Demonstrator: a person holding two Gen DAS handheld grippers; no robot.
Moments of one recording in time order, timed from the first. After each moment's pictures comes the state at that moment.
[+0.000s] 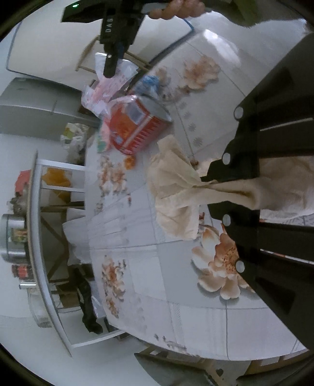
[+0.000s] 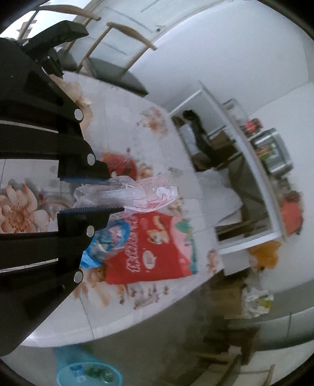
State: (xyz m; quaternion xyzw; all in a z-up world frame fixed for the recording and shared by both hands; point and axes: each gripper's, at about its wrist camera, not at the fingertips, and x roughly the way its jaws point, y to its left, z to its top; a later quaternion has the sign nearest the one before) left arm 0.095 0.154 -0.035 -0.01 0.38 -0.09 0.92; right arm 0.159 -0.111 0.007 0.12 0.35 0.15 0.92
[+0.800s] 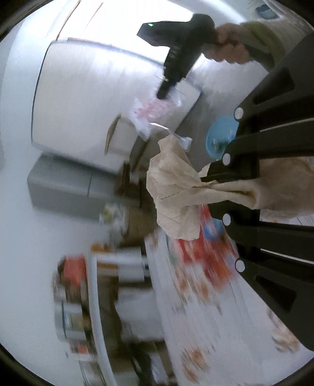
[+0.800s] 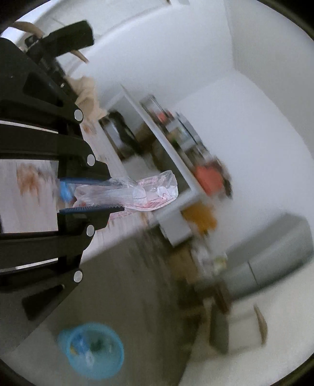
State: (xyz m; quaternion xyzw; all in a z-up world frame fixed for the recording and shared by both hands) left arm 0.088 0.002 0.101 -0.02 0.26 -0.33 0.91; right arm 0.025 -0.284 0.081 0.24 0.17 0.05 0.95
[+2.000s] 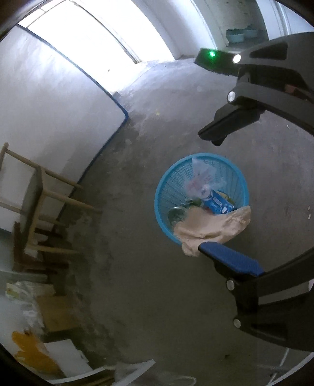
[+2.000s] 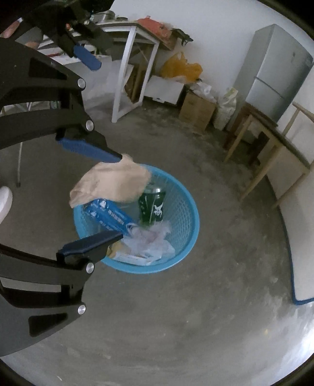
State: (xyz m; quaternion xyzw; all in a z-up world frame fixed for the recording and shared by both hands) left arm 0.264 -0.458 -0.091 0.07 0.51 -0.43 0.74; right arm 0.066 -0.592 -0.191 0.49 0.32 -0.23 0.78
